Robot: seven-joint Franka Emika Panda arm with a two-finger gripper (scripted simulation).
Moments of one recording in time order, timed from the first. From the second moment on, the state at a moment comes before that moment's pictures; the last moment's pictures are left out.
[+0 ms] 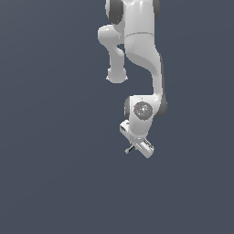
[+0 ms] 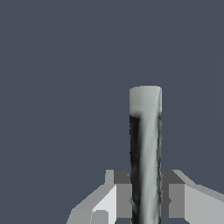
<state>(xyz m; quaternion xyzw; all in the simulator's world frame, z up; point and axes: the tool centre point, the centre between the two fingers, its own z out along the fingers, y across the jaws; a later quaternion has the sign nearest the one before) 0.026 0.091 0.013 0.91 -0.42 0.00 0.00</state>
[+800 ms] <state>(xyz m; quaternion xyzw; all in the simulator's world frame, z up) 0.078 -0.030 0.085 0.91 -0.42 0.00 0.00</state>
